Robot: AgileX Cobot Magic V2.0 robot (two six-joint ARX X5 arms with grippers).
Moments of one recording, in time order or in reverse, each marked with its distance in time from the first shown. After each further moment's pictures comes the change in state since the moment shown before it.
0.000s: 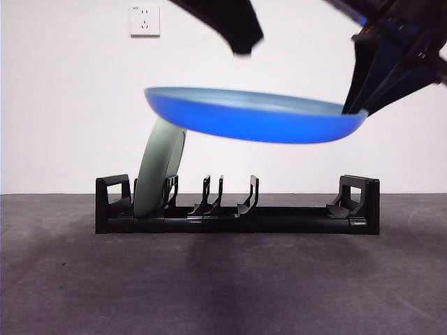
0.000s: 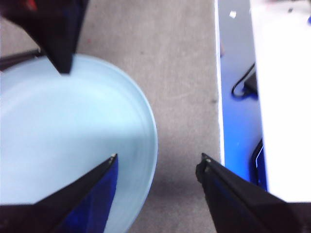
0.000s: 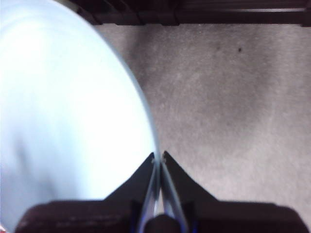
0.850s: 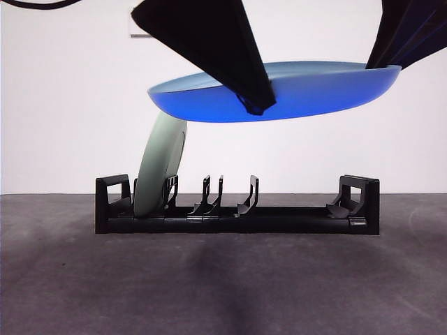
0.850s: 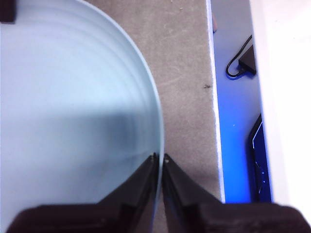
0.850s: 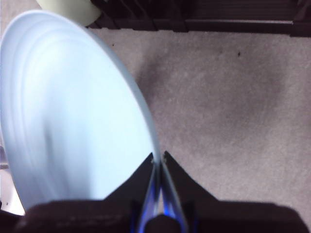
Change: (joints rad) left arm -0.008 0.106 0.001 0.024 -0.008 0.028; right arm 0.000 -0.154 0.000 -0.077 0.009 -0.024
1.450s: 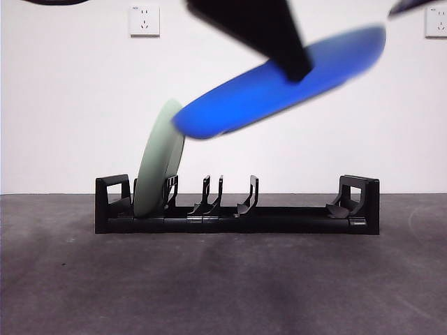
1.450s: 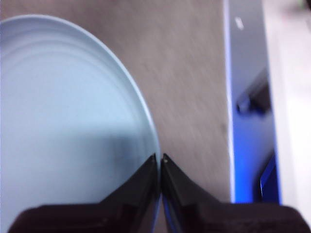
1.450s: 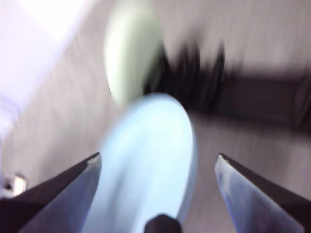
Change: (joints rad) left arm 0.004 0.005 -0.001 0.172 0.002 -0.088; right arm -0.045 -0.217 0.000 0.209 0.014 -0.025
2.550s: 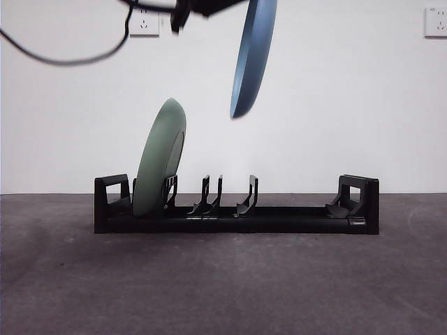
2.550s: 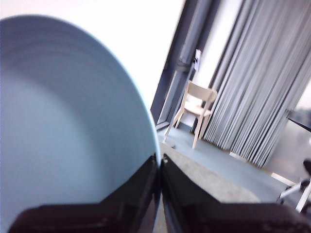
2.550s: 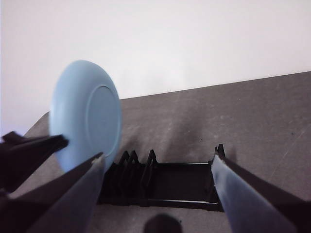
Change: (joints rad) left arm 0.502 0.191 0.000 0.962 0.488 -0.793; right arm -0.019 -0.264 0.000 0.026 0.338 -0.012
